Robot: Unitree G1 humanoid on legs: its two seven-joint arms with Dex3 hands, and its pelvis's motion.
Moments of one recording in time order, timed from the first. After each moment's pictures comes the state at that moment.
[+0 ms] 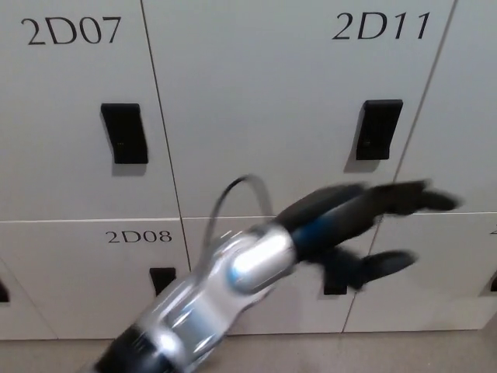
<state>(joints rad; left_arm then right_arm) -0.48 0.20 -0.60 0.19 0.26 -0.13 -0.26 -0.21 -0.18 0.11 1.32 -0.23 -0.13 -0.27</state>
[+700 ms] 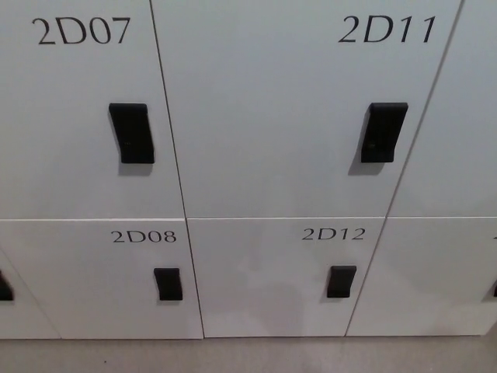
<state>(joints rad) 0.32 0.65 -0.17 0.33 0.24 -0.31 -0.19 -0.19 -0.18 0.08 1.32 -0.22 -0.17 -0.26</state>
